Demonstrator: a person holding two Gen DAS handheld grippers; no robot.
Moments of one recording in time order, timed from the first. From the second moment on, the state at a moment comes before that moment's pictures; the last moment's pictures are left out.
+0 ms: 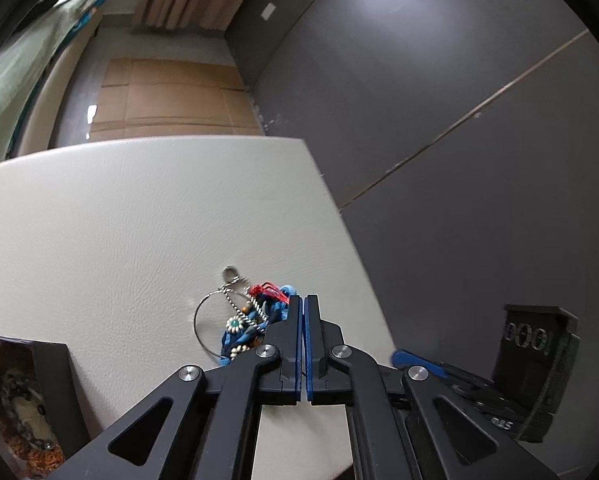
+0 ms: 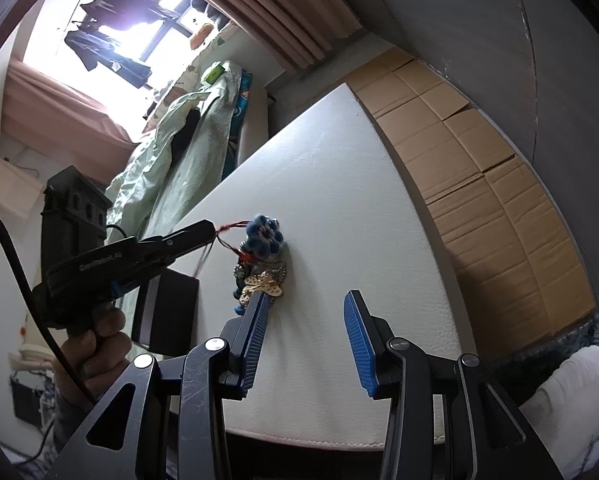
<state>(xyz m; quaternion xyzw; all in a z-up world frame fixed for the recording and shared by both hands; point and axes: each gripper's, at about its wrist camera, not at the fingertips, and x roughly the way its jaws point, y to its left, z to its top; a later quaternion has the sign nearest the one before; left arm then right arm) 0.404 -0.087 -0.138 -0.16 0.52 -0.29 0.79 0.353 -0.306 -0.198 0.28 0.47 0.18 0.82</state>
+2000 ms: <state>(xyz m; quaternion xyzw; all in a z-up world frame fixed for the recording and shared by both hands) 0.343 0.064 -0.027 -0.19 0.40 -0.26 0.86 0.400 -0.195 -0.198 0.19 0.52 0.19 0.81</state>
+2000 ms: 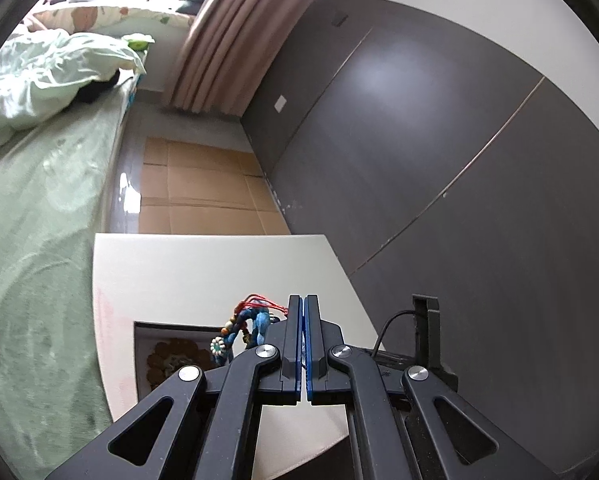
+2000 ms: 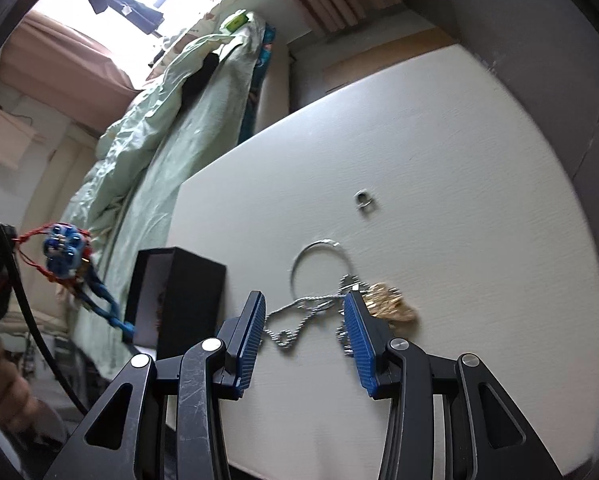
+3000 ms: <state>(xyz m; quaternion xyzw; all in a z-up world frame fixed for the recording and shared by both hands) 0.345 0.107 -0.125 -0.23 0.47 -0.18 0.83 0.415 -0.179 -0.207 0.05 0.57 0.14 0.81</state>
